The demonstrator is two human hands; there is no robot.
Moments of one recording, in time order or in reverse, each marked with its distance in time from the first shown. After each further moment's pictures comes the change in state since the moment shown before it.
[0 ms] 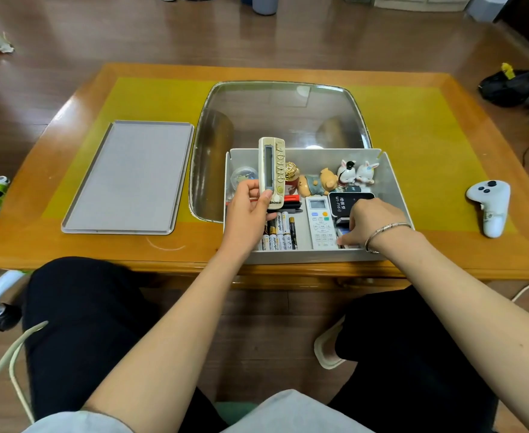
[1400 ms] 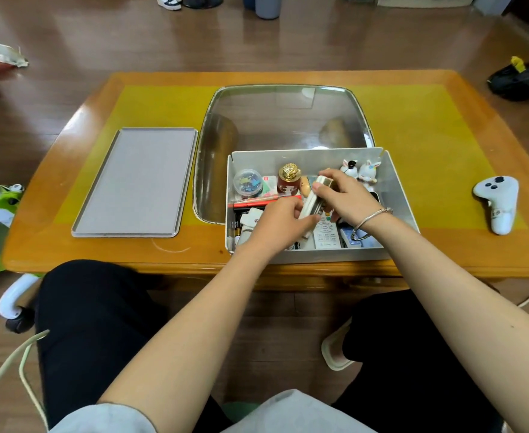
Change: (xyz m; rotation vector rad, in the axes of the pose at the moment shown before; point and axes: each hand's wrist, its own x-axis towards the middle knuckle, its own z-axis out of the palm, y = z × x) left_hand 0.001 0.014 0.034 0.617 -0.344 0.032; right_hand 0.016 -0.029 -0.010 0.994 0.153 -0.216
